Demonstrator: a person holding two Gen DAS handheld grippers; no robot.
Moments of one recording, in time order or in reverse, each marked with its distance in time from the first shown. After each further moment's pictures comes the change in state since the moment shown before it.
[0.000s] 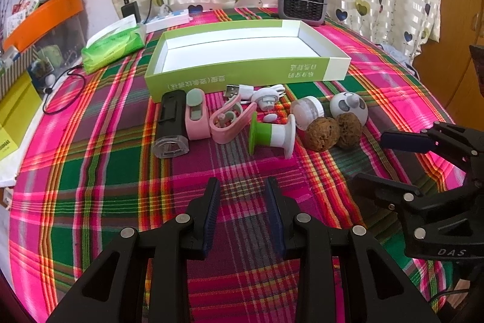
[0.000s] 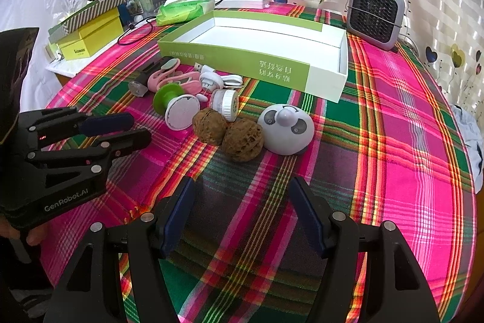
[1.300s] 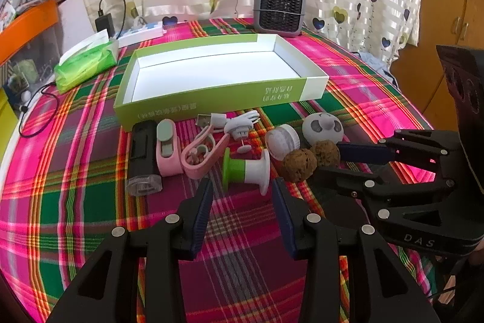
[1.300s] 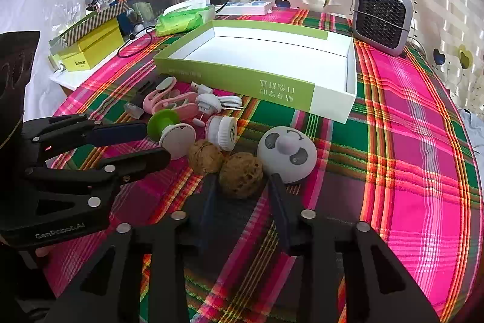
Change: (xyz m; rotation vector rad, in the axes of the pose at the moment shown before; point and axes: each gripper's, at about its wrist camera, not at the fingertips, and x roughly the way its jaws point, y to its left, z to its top) left arm 0.003 -0.007 0.022 0.040 -0.042 -0.102; right arm 0.011 -0.008 0.020 0.019 -0.021 0.044
